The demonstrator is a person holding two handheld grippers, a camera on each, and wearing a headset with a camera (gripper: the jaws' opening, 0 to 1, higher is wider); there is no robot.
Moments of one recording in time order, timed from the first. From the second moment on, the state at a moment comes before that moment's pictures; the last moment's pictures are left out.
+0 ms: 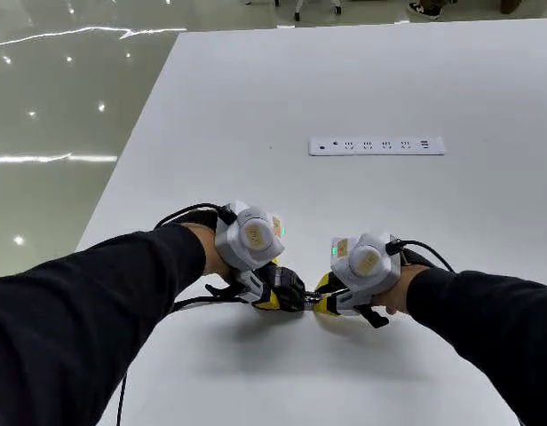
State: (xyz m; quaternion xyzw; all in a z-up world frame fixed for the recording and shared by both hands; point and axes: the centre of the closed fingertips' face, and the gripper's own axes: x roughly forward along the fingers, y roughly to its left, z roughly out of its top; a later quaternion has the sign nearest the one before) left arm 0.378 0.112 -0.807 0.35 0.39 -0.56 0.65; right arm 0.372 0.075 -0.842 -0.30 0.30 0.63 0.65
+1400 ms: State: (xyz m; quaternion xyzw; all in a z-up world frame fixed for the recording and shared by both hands) left arm 0.379 0.110 -0.808 0.34 0.39 -0.55 0.66; right arm 0.373 0.054 -0.841 -0.29 0.31 0.63 0.65
